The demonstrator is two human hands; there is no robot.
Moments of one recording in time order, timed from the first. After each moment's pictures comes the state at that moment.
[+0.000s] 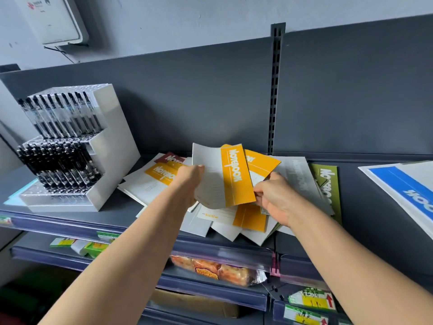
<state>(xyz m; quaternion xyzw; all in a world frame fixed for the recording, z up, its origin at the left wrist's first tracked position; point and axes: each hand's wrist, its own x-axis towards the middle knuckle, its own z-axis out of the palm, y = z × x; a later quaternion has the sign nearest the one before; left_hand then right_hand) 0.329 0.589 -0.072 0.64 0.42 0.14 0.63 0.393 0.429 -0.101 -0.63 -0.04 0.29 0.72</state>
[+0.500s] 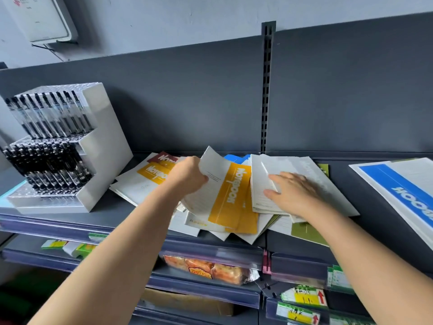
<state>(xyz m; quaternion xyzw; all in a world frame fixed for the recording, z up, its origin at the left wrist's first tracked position) 0.341 0.596 -0.069 0.95 0.27 0.06 0.18 0.425 0.372 -0.111 -0.96 -0.24 0.06 0.11</state>
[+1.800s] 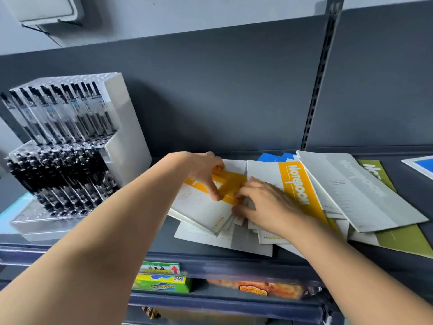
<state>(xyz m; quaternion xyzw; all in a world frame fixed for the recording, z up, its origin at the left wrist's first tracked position) 0.376 0.731 -0.063 0.98 0.03 -0.20 -0.03 0.354 0.532 -0.113 -0.91 -0.38 0.02 0.19</state>
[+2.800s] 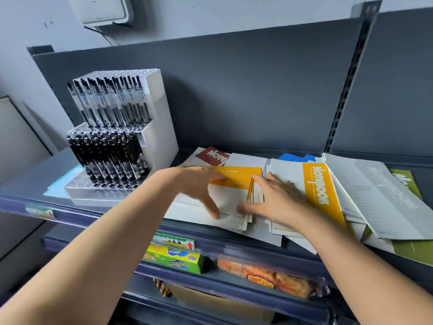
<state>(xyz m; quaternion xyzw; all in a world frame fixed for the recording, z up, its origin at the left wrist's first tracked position) 0.288 0.743 -0.068 0.97 0.07 -0.20 0.07 0.348 0.538 -0.106 -0.93 -0.35 0.10 0.11</state>
